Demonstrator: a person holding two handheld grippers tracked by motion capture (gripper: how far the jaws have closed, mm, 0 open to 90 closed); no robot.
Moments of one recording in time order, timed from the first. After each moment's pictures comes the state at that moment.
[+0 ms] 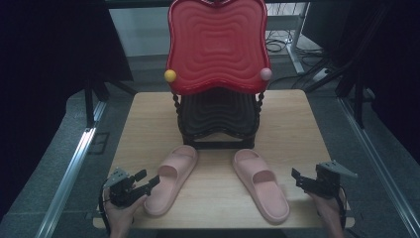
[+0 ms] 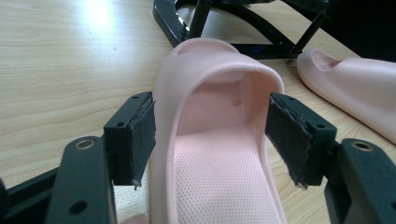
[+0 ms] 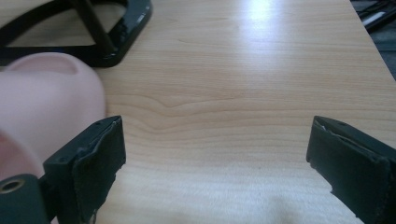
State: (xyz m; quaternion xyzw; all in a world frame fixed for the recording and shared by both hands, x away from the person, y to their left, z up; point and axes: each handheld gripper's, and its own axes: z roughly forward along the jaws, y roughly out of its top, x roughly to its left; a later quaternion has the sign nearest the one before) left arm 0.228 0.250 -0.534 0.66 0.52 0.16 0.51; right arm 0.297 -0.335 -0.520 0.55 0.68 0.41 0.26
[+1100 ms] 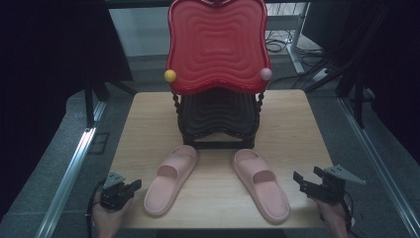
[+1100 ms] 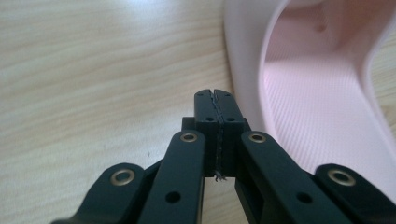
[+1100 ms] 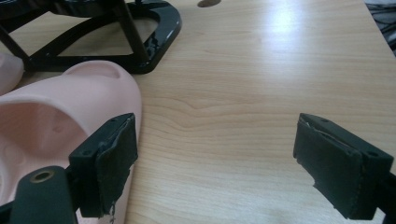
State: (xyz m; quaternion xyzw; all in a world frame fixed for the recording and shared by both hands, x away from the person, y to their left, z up) left arm 0.222 0.278 -0.555 0.72 0.55 0.18 0.38; right arm 0.279 -0.338 -0.513 0.52 0.68 0.45 0.24
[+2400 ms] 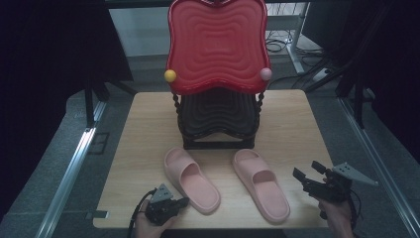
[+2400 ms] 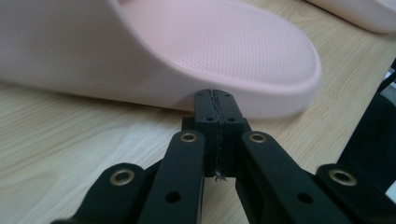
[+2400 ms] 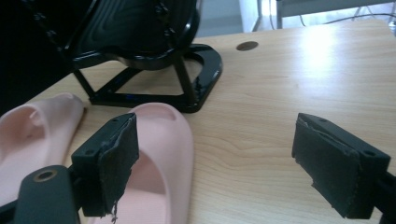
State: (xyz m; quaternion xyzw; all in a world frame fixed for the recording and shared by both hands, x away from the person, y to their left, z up) left arm 0.214 0.153 -0.567 0.80 0.42 0.07 0.44; right arm 0.265 -0.333 -0.478 0.48 0.67 0.53 0.21
